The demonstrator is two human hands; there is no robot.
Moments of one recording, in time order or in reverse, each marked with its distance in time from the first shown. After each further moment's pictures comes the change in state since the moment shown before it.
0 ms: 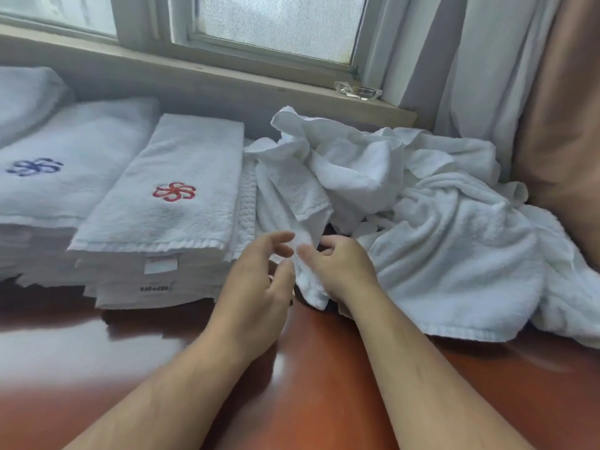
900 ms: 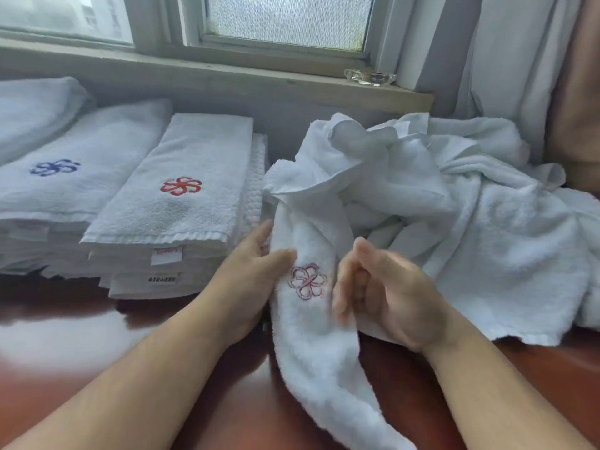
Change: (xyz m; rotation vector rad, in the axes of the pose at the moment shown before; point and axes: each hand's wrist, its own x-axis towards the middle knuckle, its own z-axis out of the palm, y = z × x) left_hand 0.013 0.003 -0.006 -0.642 -0.248 -0.361; right_hand -0.054 0.016 -0.054 0.914 -0.607 -0.104
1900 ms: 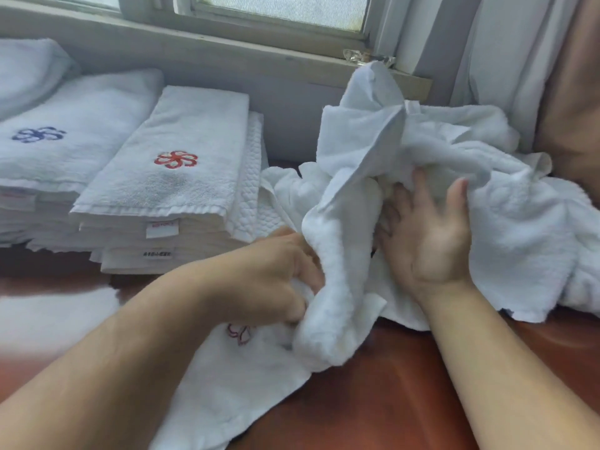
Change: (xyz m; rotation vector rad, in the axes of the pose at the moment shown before) left_hand -0.025 0.044 0.011 1.160 -0.588 0.117; right_hand 0.018 -0.008 -0.029 0.201 0.330 -0.355
